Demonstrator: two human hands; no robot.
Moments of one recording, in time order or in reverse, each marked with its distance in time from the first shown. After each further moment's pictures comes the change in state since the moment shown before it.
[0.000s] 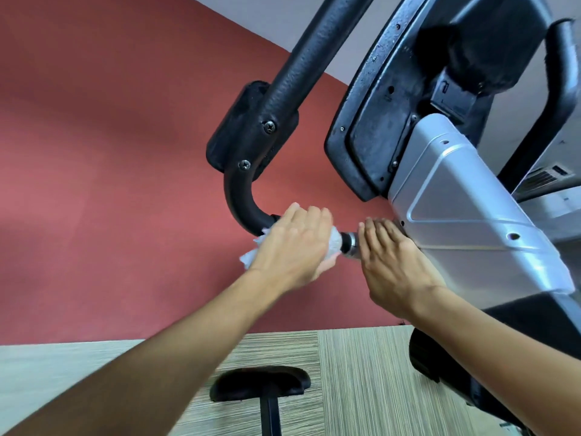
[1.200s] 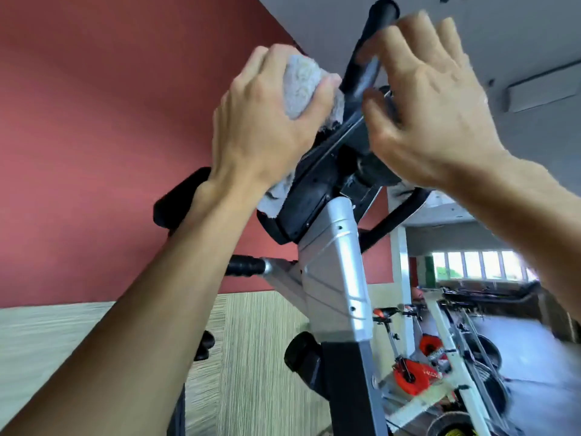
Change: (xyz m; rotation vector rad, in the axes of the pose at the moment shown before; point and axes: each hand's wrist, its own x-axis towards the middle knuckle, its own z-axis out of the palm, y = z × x) left_hand 0.211 -0.125 -0.193 -0.995 0.363 -0.772; right_hand 0.038 0.262 -0.267 0.465 0.481 0.224
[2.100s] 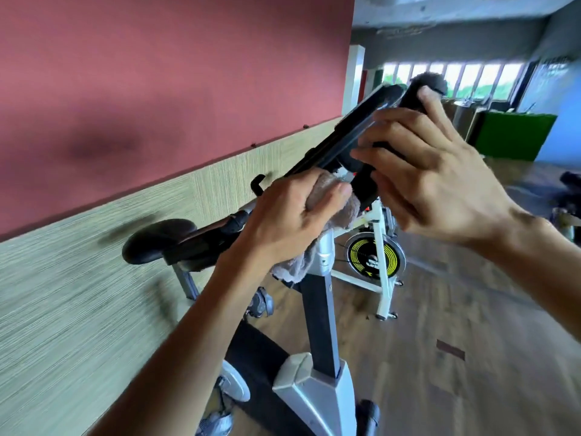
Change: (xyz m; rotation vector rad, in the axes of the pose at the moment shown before) left_hand 0.060 -0.033 0.024 -0.624 -0.985 -0.568; right_hand 0.114 0.048 -0.004 0.067 -0.718 -0.308
